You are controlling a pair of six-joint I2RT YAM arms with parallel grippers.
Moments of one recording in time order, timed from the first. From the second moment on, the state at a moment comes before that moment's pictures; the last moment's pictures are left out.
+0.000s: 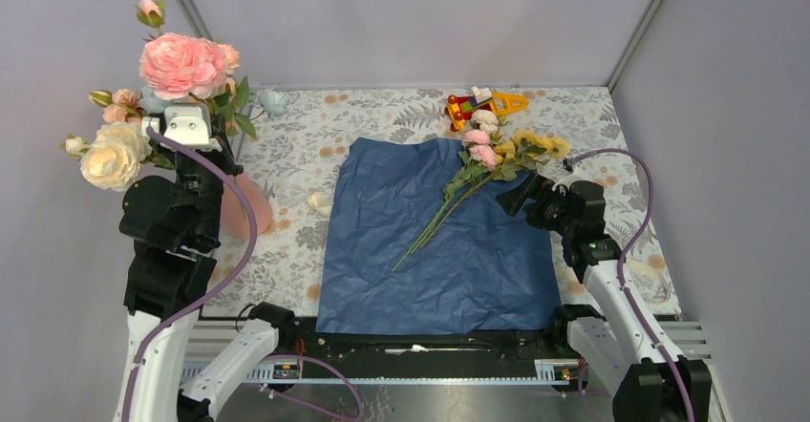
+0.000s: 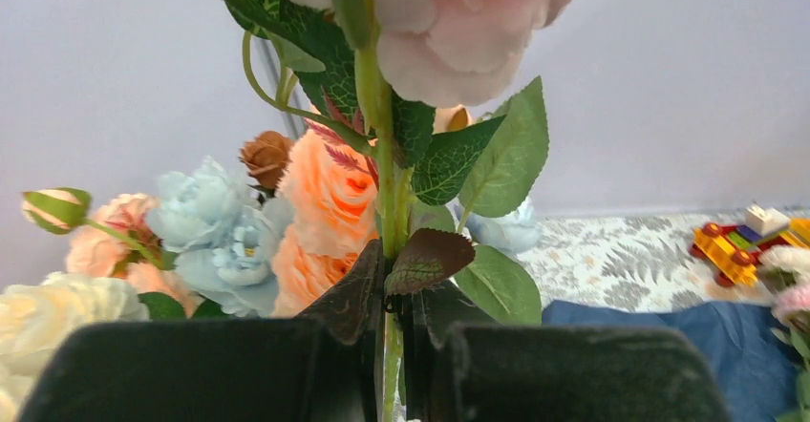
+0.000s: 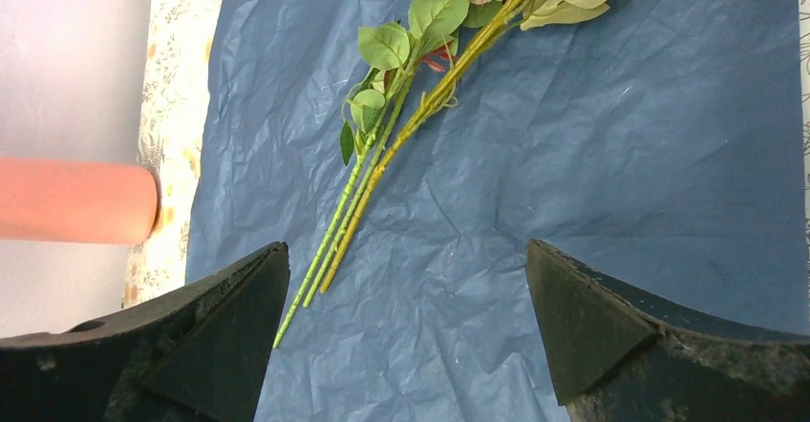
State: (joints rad) left arm -0.30 0.70 1.30 -0.41 -0.34 0.20; right arm 0.07 0.84 0.47 -0.10 -0.34 0.58
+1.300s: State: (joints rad) left arm -0.27 0.79 1.40 -0.08 -0.42 0.41; right arm 0.05 0.80 0.43 -0.08 -0.41 0.63
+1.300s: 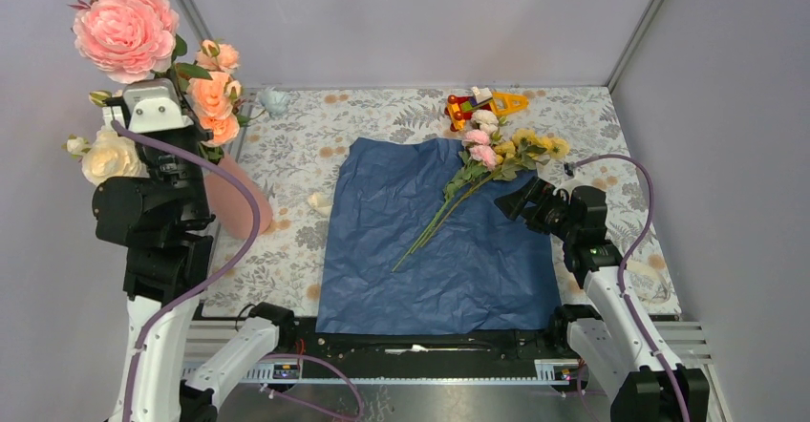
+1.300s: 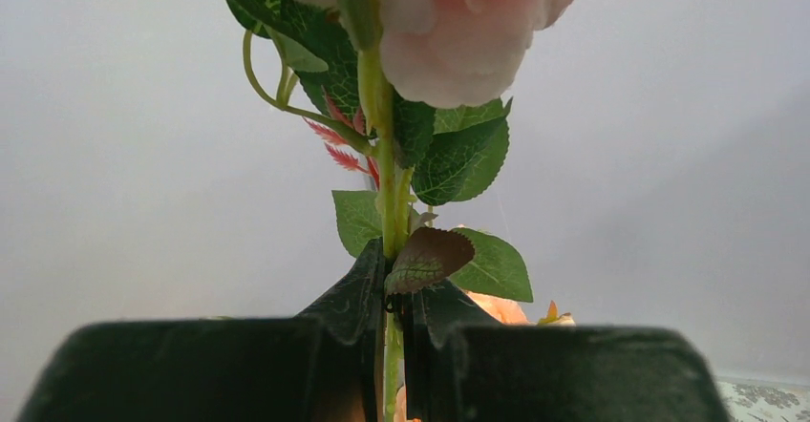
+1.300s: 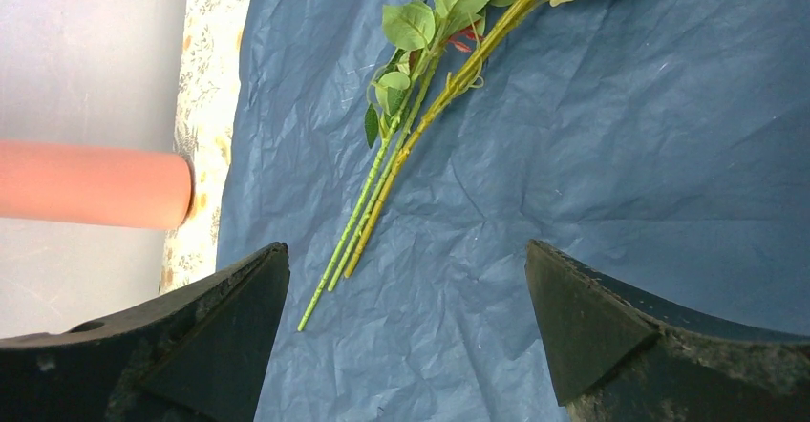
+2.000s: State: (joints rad) left arm -0.07 0.68 1.05 0.11 -0.39 0.28; right arm 0.05 0.80 0.40 -0.05 -0.41 0.64
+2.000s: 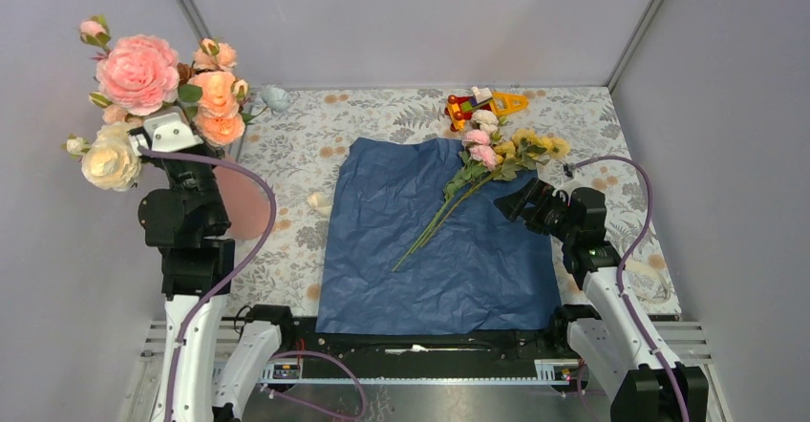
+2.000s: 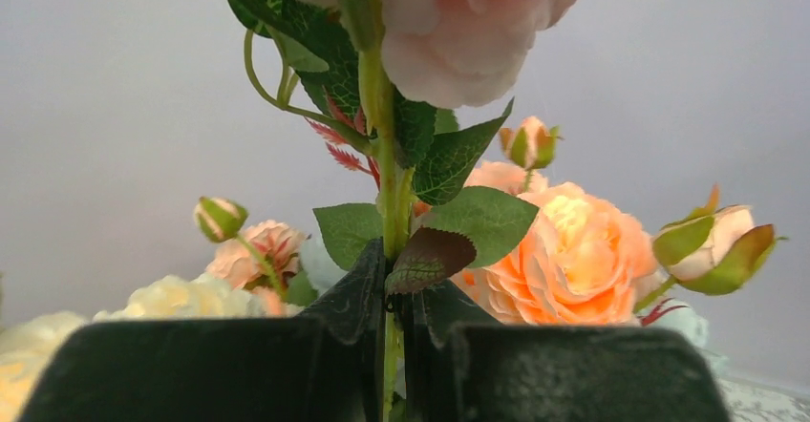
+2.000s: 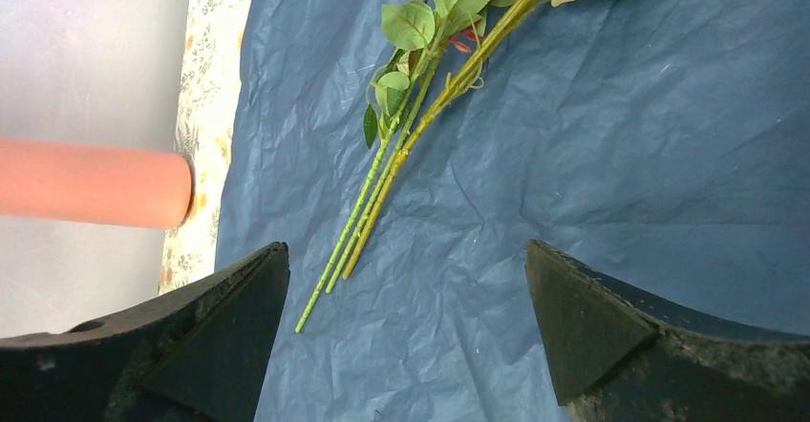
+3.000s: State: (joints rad) left arm 0.15 0.64 0.81 0.11 -0.28 0.04; right arm 0.05 0.81 0.39 -0.01 -0.47 0.65
